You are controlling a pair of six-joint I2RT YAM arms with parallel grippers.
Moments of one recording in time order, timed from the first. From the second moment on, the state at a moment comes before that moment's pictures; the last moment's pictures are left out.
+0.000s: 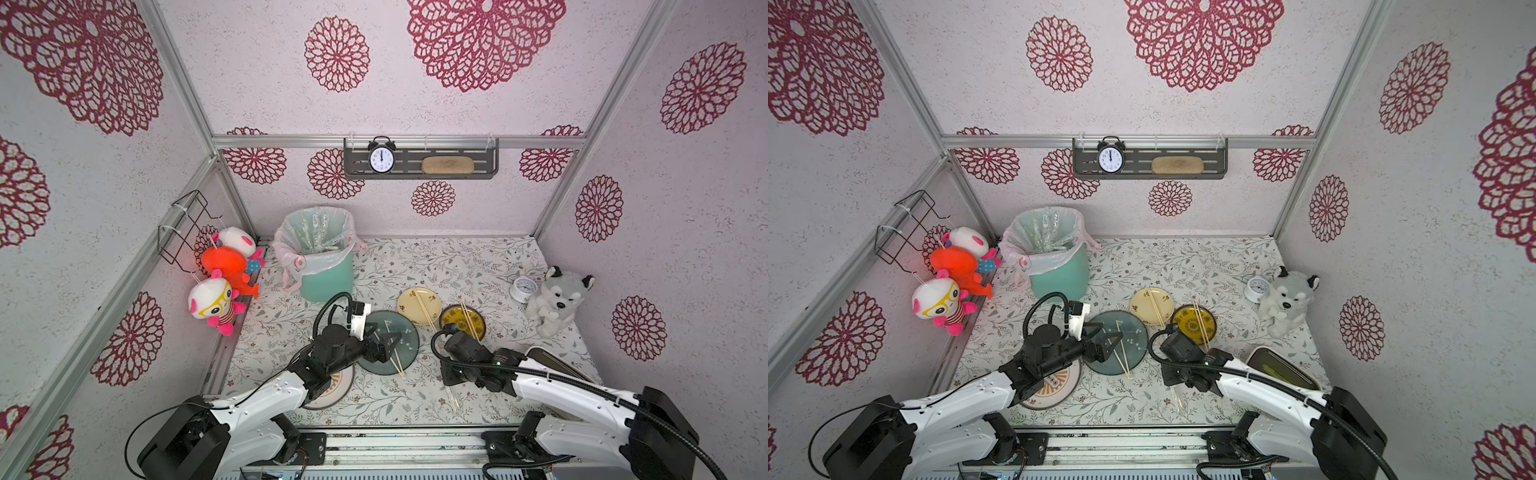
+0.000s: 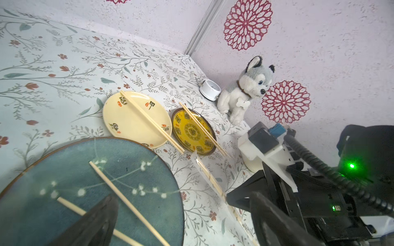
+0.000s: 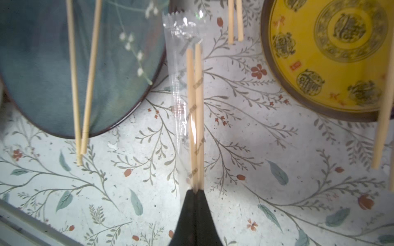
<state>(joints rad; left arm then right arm) -0.71 1.14 0.38 0.49 0.19 -0.53 0.90 1.10 0.59 -0.53 0.11 0.58</state>
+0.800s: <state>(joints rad) -0.83 1.56 0.64 0.67 0.26 -0.57 0.95 0.91 0.56 -0.29 0.07 0.48</state>
